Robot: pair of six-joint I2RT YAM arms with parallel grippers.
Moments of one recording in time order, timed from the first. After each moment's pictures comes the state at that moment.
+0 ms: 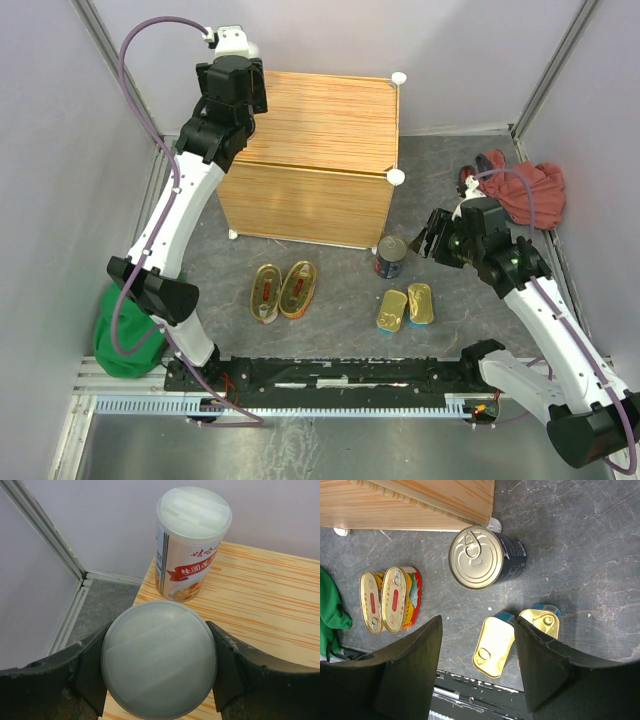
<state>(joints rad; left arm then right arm) -0.41 1.72 2.07 -0.57 -0.63 -0.07 0.33 0.92 0.95 -0.75 -0.09 0.60</state>
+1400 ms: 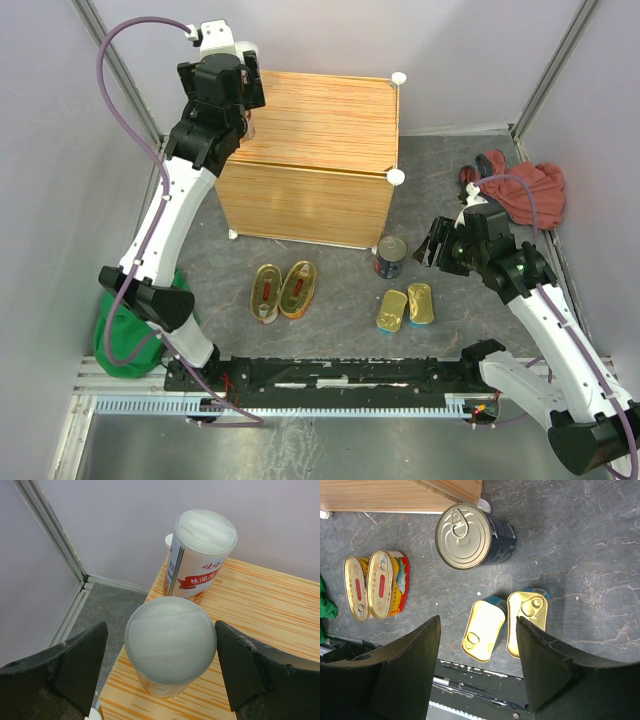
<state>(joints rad) -0.41 1.68 2.07 -0.57 -0.65 -0.13 0.33 0.88 0.95 -0.84 -0.09 0.56</state>
